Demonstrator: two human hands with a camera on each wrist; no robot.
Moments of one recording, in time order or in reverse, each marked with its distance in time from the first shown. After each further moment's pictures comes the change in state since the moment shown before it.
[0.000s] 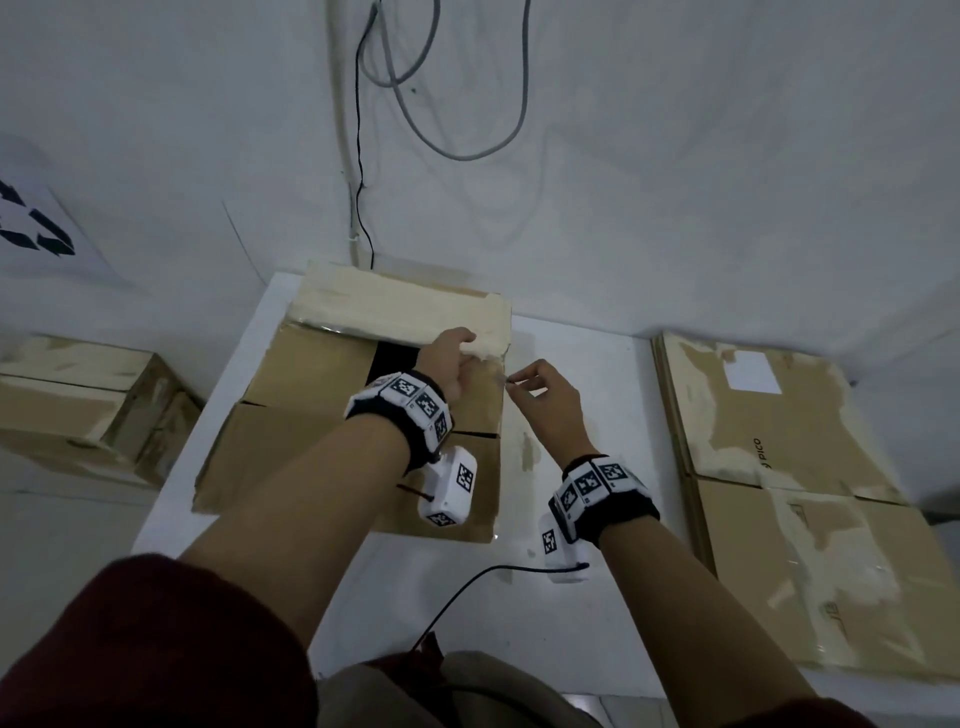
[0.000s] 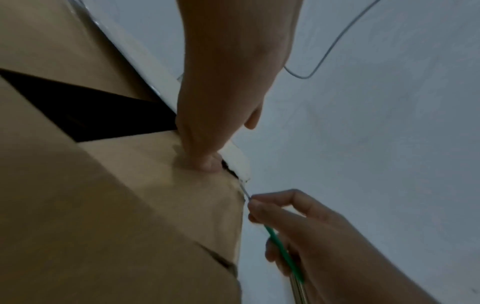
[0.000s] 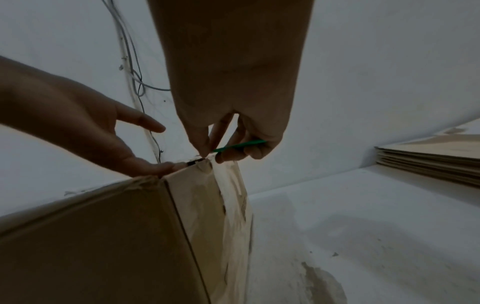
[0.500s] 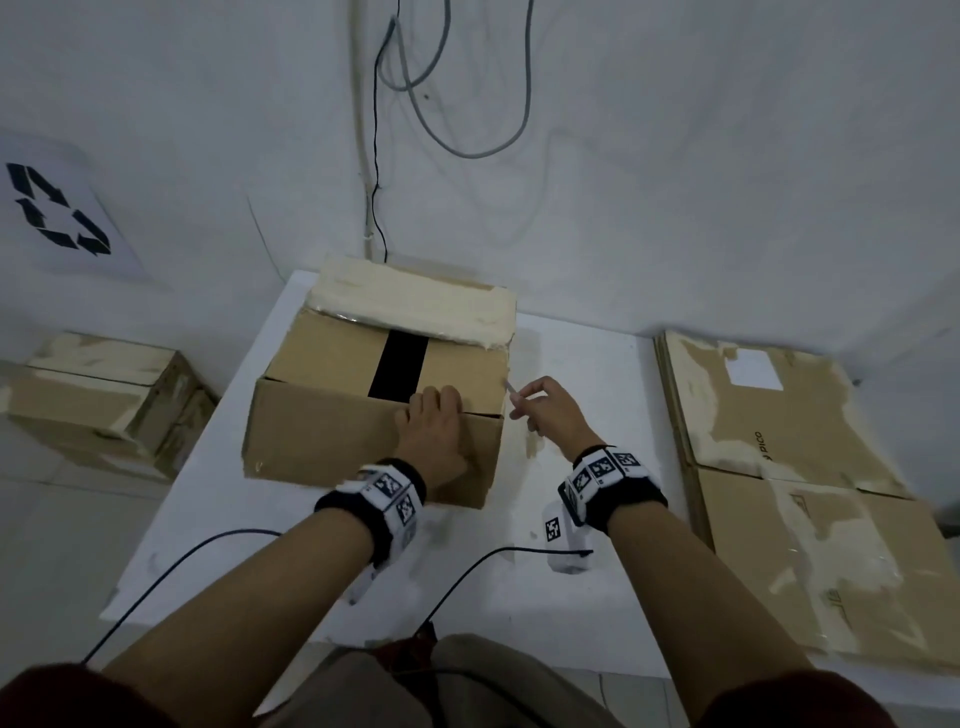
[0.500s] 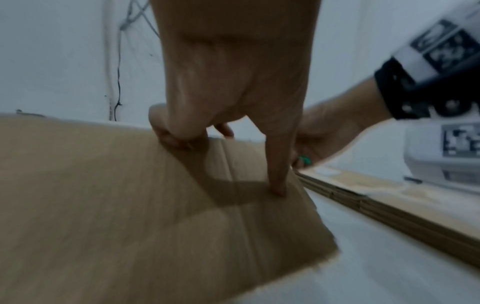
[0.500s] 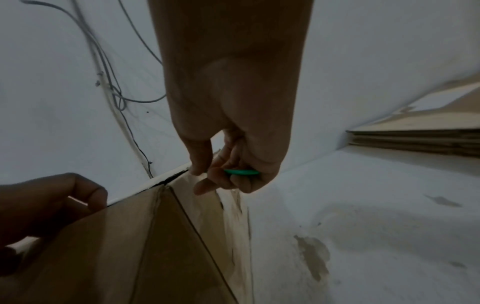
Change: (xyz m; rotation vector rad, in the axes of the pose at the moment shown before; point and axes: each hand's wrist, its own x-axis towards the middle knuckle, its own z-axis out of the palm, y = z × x) left_hand -0.065 -0.092 -0.043 1.543 0.143 0.543; right_hand -0.020 0.011 -0.009 0.045 -0.249 0.285
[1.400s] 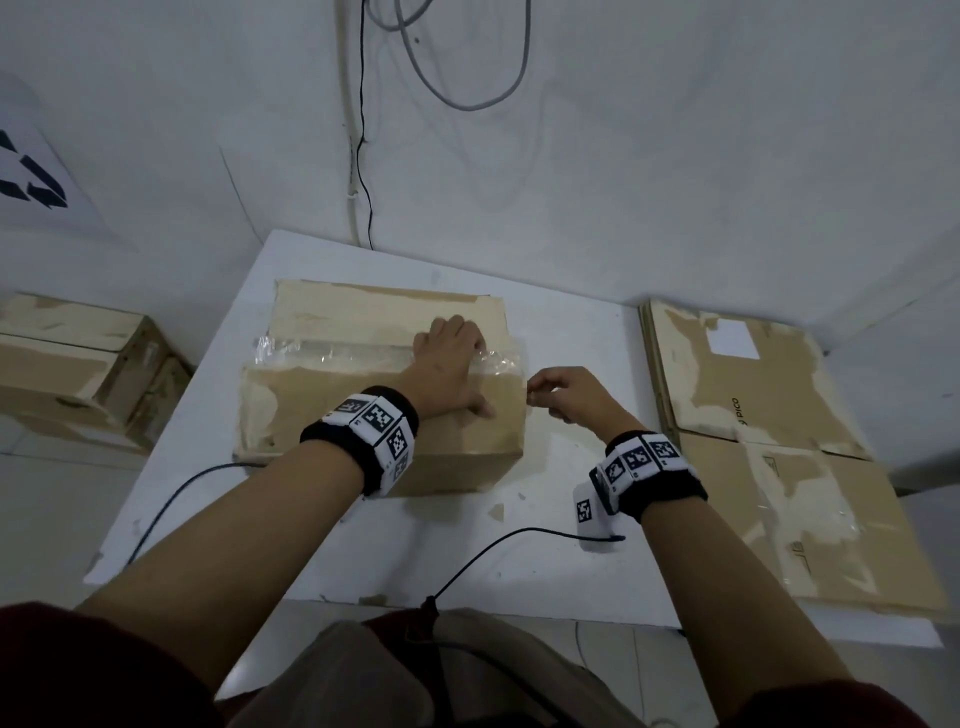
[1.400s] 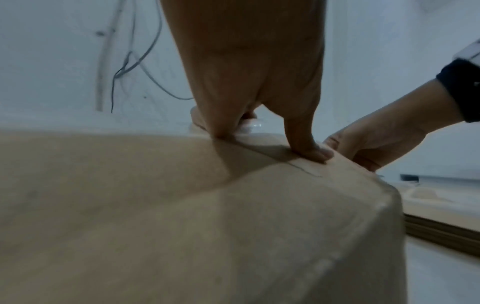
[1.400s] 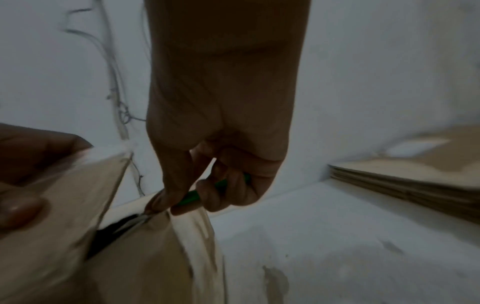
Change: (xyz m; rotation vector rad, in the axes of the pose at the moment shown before) left_hand 0.017 0.010 -0.037 -0.142 0.043 0.261; right_hand -0.040 -0.002 -0.038 -0.207 -0.156 -0.122
